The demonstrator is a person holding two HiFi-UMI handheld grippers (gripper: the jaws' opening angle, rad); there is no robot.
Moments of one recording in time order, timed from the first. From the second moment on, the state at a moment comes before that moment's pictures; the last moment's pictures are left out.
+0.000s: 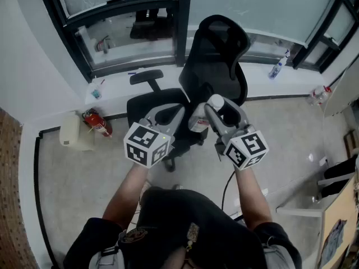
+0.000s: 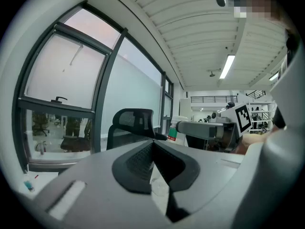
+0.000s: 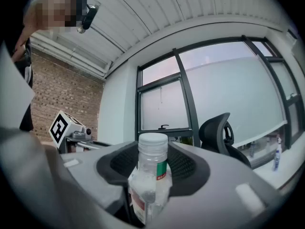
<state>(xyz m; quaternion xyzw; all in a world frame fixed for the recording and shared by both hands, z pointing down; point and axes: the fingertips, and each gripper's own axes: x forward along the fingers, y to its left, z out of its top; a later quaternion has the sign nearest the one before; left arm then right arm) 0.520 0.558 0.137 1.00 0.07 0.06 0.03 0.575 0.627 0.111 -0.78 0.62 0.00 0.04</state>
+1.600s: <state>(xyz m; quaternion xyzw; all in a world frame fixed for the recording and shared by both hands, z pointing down) 0.338 0.406 0.167 0.97 -0.22 0.10 0.07 0.445 0.446 0.134 -0.59 0.81 -0.05 0.06</state>
